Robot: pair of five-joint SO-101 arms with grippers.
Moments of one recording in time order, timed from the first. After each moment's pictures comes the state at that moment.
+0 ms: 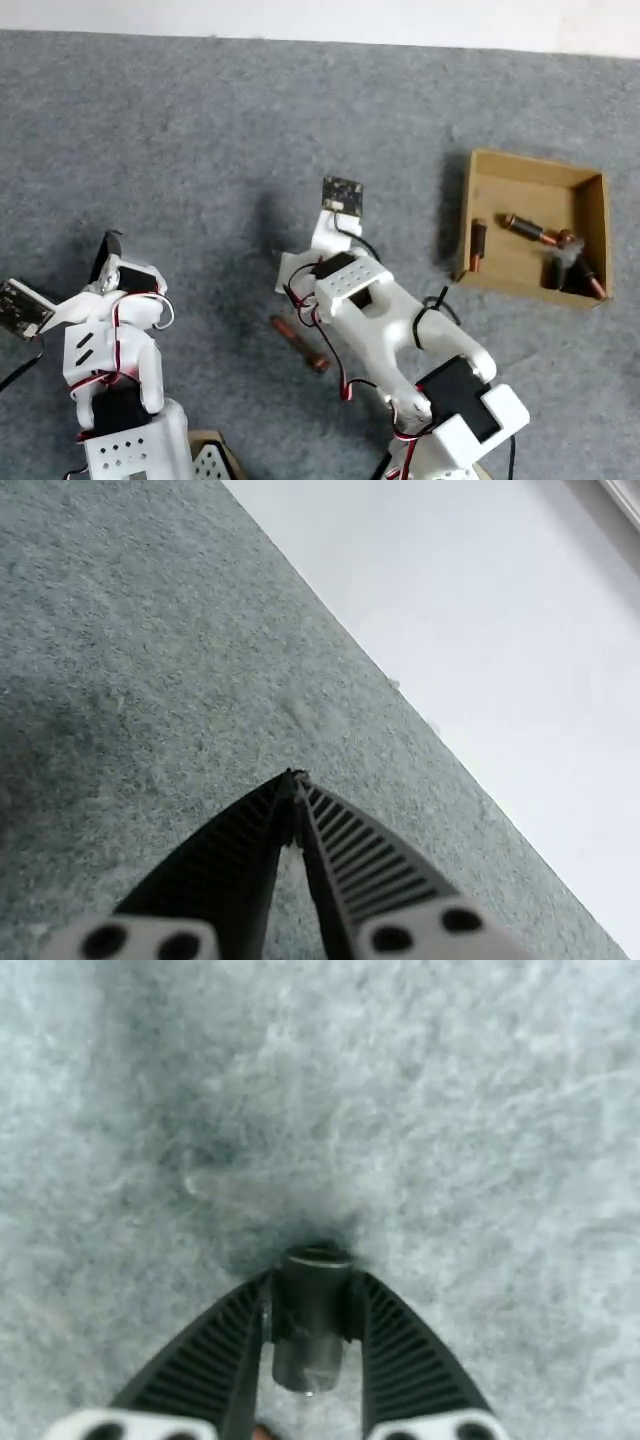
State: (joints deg) left arm -21.0 -103.8 94.0 31.7 47.0; right arm -41.1 1.8 38.9 32.6 -39.0
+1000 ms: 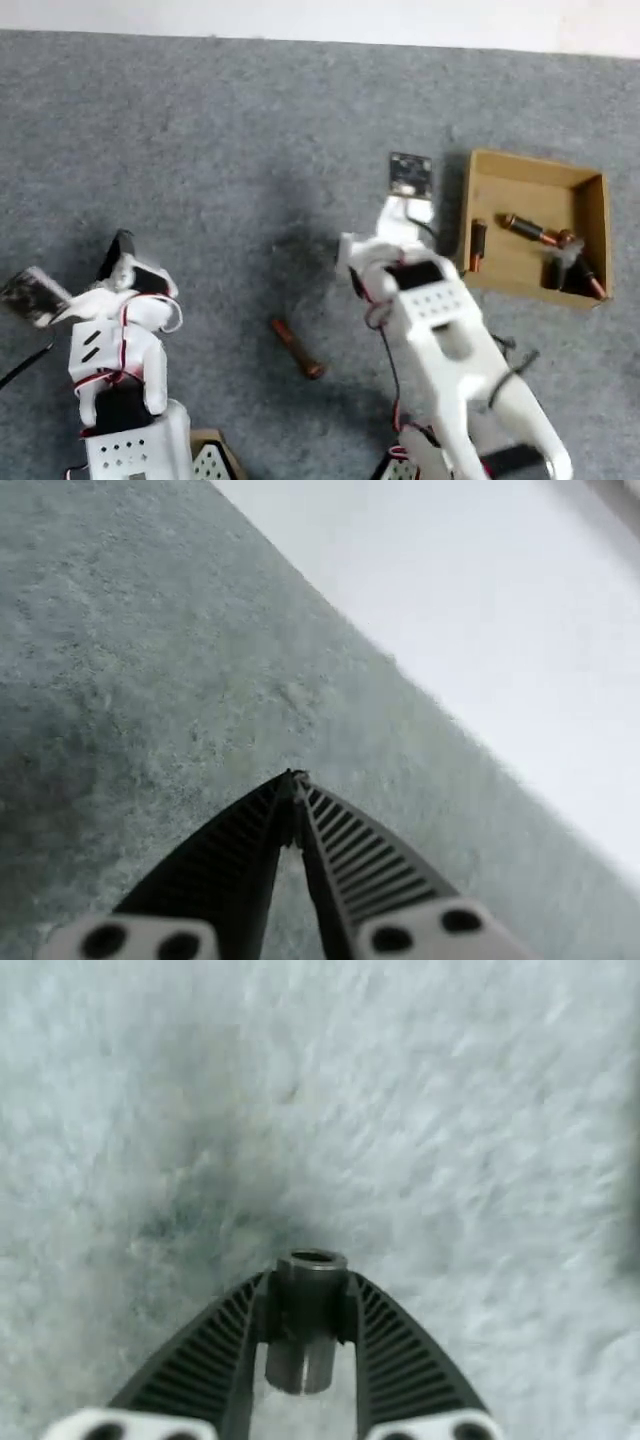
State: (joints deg) left arm -16.6 -103.8 92.0 35.7 37.8; right arm -21.3 -30.7 54.4 32.5 -18.3
